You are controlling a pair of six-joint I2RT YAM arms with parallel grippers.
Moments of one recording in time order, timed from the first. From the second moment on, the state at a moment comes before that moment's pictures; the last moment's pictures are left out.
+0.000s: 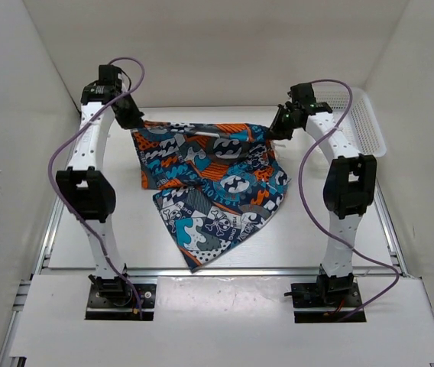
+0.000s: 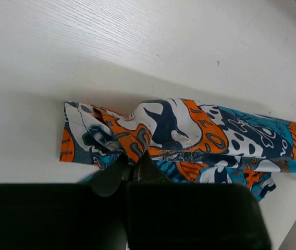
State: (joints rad) left arm -0.01 2.08 2.22 -1.06 0.09 -0.50; right arm 0.19 2.10 1.91 -0.72 -0.33 0.54
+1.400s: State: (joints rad) left arm -1.08 1.22 0.92 -0.96 0.12 -1.02; right arm -0.06 1.18 0.87 -0.88 -0.07 0.49
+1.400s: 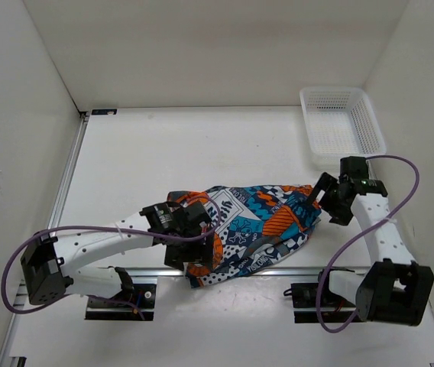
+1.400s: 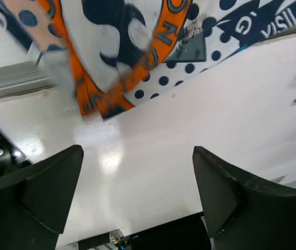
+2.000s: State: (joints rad) left arm -0.58 1.58 0.97 -0.83 0.05 -0.85; right arm -0.06 1.13 0.69 -0.86 -0.11 0.57
